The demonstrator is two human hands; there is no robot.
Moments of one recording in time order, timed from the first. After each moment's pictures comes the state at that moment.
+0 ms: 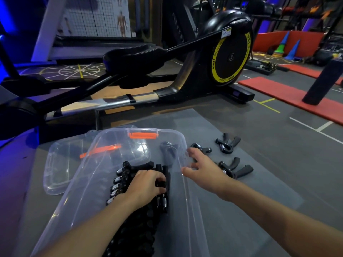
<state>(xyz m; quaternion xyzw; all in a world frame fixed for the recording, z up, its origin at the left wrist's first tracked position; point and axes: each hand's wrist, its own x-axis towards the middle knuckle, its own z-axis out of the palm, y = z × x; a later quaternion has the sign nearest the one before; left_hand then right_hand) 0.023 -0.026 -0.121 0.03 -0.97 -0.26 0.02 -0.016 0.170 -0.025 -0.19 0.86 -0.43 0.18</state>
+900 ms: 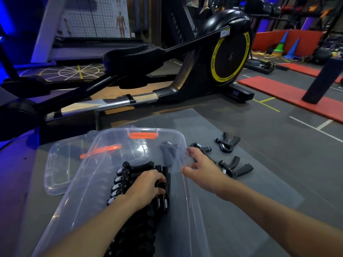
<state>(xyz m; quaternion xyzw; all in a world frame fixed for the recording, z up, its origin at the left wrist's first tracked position) 0.024 -0.027 -0.128 0.00 -0.95 -0.30 0.02 -0.016 0.170 -0.030 -0.19 0.86 -0.44 0.17</state>
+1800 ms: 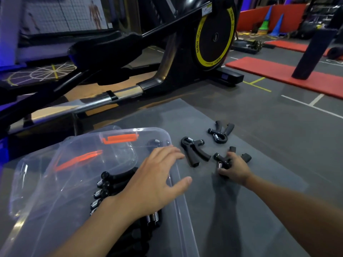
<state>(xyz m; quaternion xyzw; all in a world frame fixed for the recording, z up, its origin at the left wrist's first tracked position) 0.005 0.024 -0.056 -0.17 -0.94 -0.27 0.12 -0.163 0.294 -0.184 0.04 0.96 -0.26 0.12</state>
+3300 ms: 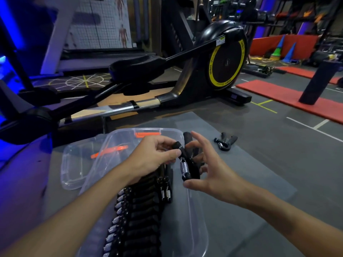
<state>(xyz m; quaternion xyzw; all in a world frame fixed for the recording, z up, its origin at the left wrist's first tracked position) 0.084 0.004 0.024 -0.02 -0.77 -0.63 0.05 0.053 0.204 0.010 -0.37 0.78 -0.49 0.09</state>
